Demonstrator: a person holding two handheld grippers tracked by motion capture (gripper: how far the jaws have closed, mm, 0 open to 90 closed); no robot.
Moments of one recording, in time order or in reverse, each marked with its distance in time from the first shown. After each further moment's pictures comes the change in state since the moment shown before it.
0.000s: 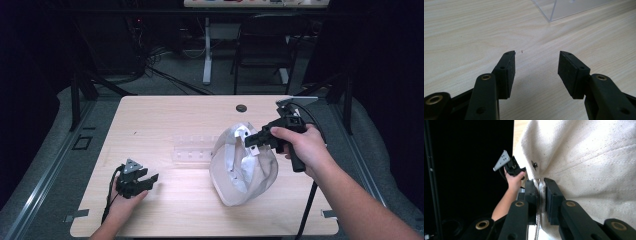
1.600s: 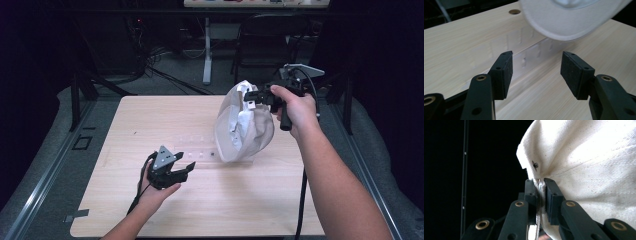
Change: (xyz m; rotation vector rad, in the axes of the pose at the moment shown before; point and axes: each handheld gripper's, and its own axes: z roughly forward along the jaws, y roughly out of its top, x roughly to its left) left arm -0.102 0.077 -0.009 -0.236 -0.173 0.209; right arm 0.014 0.073 -0.019 -0.262 0.145 0.096
